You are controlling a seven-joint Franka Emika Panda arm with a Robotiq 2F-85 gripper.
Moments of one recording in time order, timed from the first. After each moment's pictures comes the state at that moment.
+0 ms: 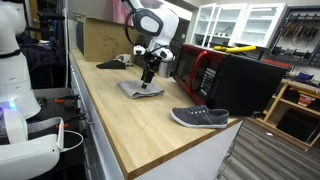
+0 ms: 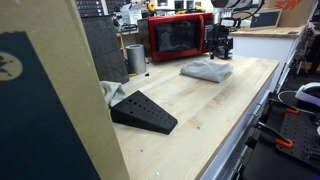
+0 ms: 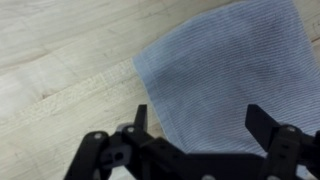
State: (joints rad) arm -0.16 0.16 -0.17 -2.19 0.15 2.16 0.01
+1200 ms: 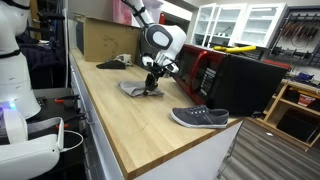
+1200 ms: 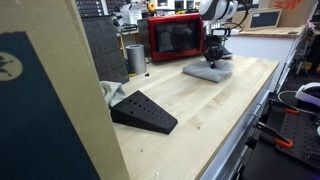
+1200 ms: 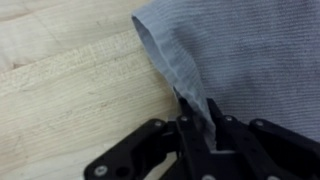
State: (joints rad) arm -0.18 0.37 -0.14 -2.00 0.14 2.06 -0.07
